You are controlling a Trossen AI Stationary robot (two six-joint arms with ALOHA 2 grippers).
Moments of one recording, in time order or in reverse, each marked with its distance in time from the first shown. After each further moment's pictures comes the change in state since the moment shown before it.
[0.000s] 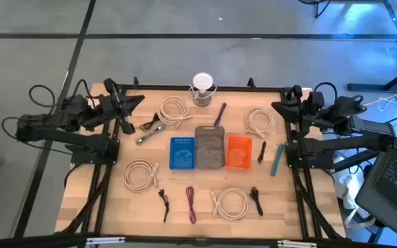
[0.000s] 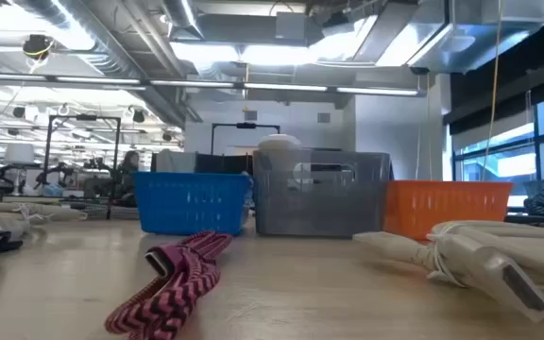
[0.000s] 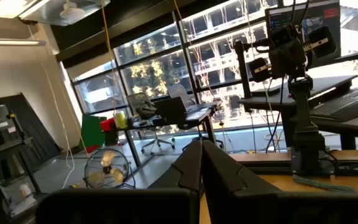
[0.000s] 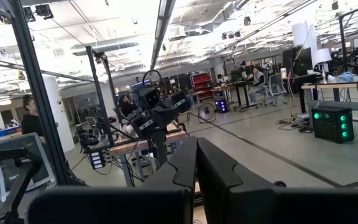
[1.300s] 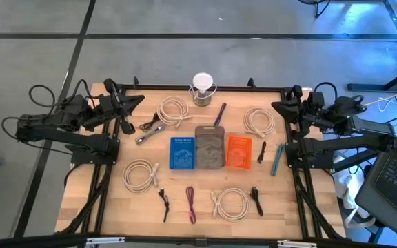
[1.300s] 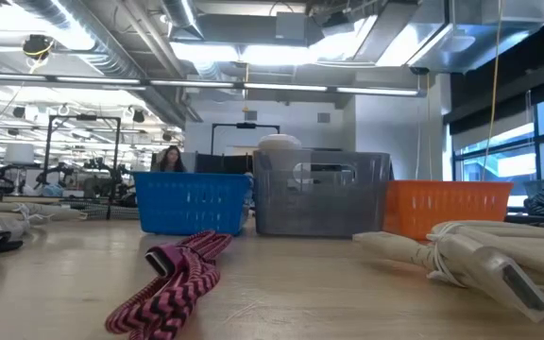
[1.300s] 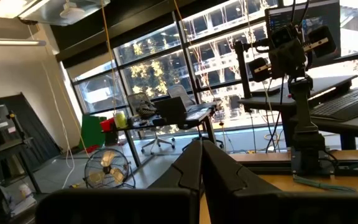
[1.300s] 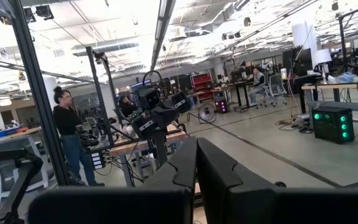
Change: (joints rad) left arm 0.000 0.000 0.000 0.000 0.000 0.000; right arm 0.000 0.000 0.000 0.006 0.000 0.000
